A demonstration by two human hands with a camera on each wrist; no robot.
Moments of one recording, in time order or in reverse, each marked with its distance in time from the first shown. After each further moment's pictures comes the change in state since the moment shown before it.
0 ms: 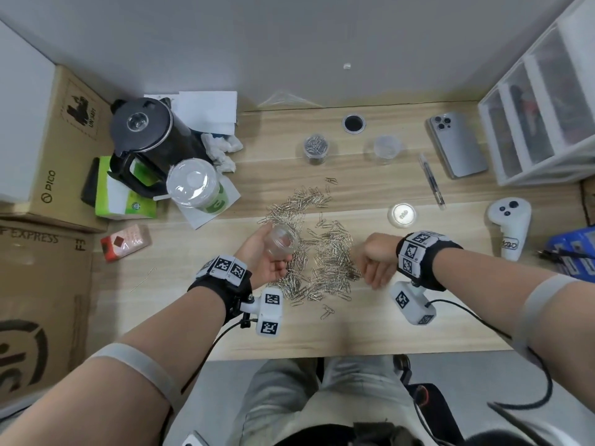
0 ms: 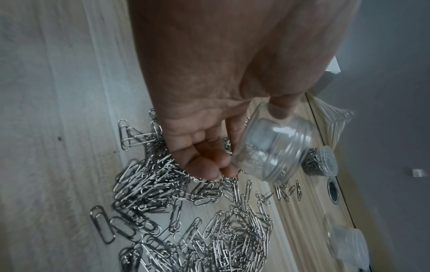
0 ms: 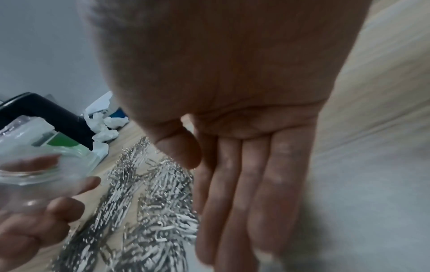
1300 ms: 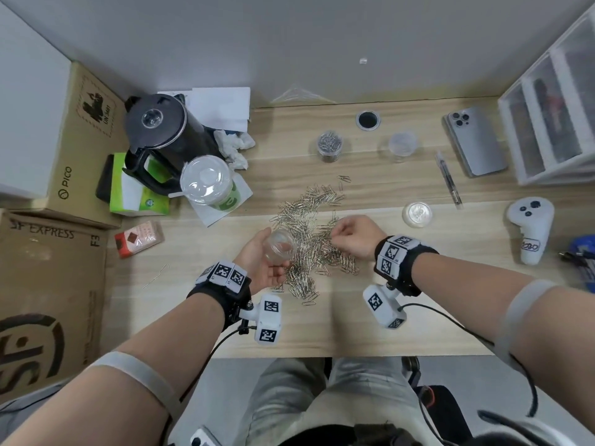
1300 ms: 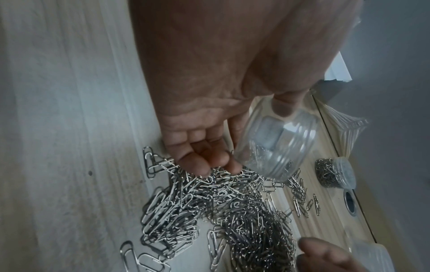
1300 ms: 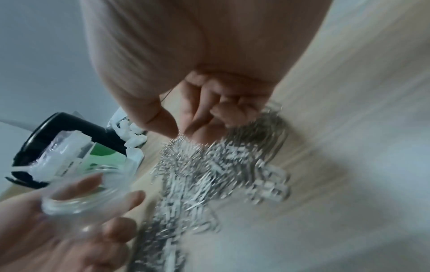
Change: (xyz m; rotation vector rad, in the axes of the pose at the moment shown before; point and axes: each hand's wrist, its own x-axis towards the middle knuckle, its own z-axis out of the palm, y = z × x) left_hand -0.009 -0.005 -0.022 -0.005 0.081 -0.018; right_hand 0.008 -0.044 0.038 0.087 0.300 -0.482
